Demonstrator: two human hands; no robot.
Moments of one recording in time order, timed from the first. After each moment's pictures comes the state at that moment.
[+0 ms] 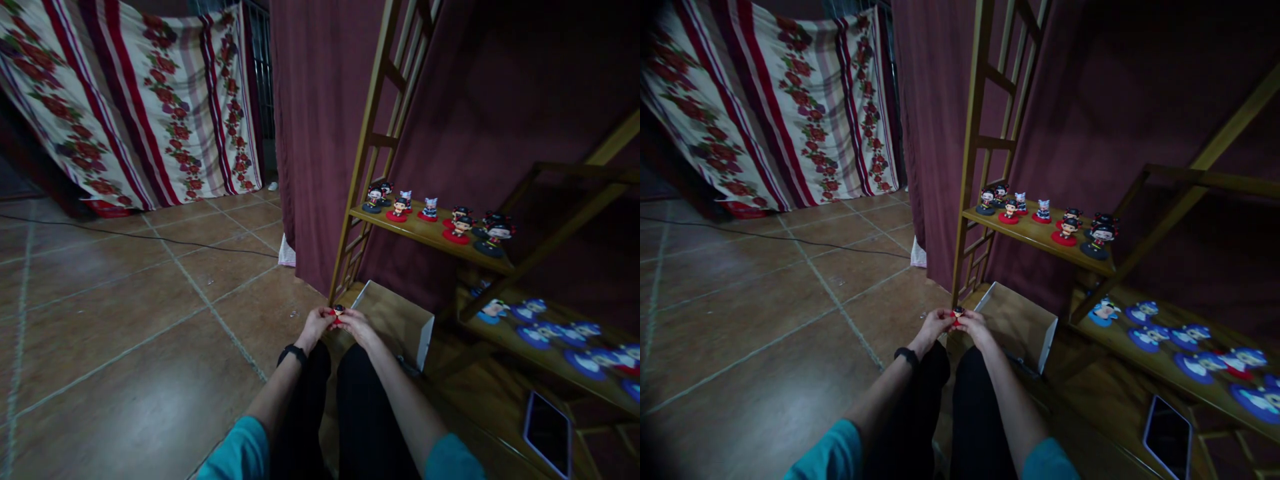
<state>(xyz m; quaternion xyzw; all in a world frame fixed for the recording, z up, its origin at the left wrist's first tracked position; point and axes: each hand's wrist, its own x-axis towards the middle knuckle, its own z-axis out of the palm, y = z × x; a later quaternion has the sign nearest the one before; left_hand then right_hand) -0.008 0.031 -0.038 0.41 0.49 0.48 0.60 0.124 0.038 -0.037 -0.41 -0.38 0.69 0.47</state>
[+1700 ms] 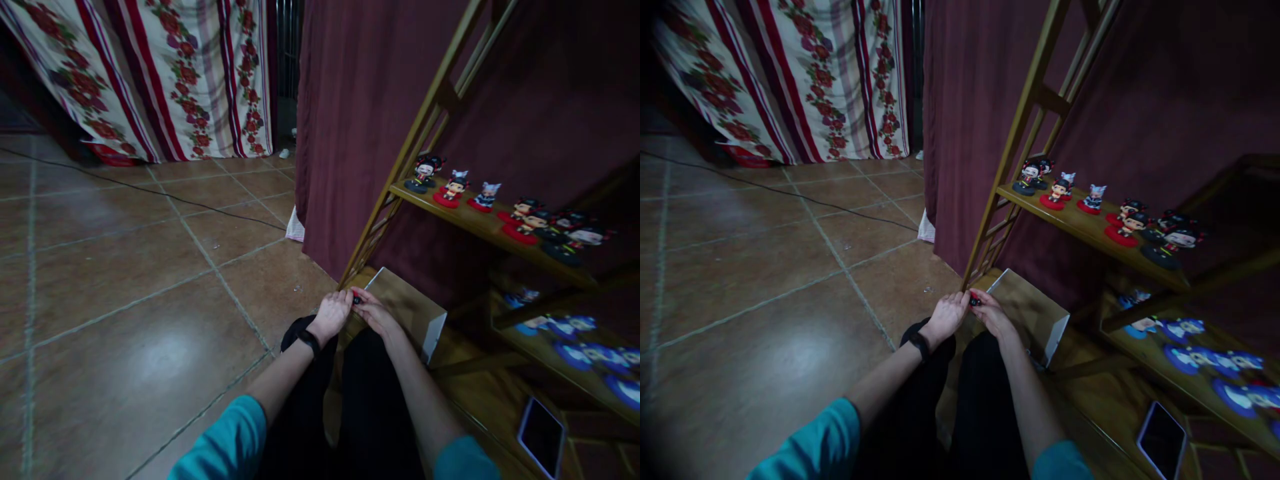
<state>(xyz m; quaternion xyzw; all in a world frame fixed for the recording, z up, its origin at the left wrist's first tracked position) -0.007 0.006 -0.001 0.84 0.52 0.16 0.00 0.144 0.042 -0.034 -0.39 -0.39 0.71 0.42</state>
